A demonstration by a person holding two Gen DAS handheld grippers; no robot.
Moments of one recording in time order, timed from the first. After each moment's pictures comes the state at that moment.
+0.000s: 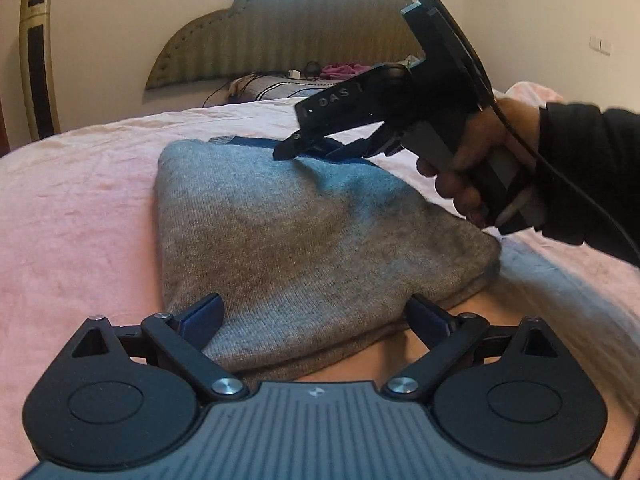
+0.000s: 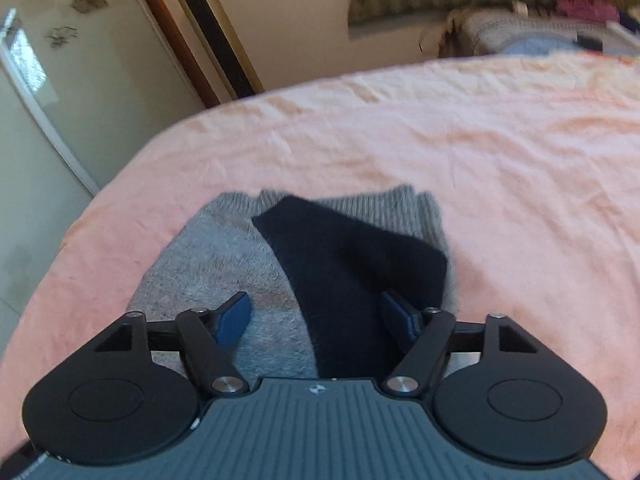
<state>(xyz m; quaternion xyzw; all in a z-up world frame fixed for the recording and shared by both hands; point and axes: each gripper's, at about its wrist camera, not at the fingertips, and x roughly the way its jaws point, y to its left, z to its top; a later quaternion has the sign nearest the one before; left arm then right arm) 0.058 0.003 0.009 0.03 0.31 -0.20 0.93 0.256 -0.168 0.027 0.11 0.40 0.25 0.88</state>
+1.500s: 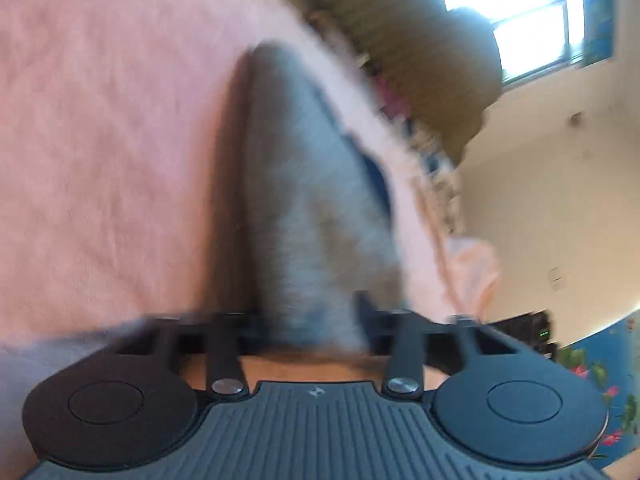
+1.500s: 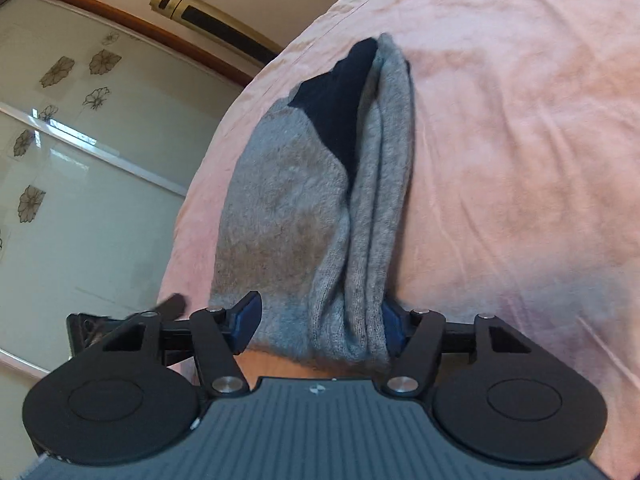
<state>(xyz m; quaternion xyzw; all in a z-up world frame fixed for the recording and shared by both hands) 0.098 0.095 -0.023 -0.38 0.44 -0.21 0.79 0.142 -0.228 0.002 0.31 0.50 0.30 0.75</state>
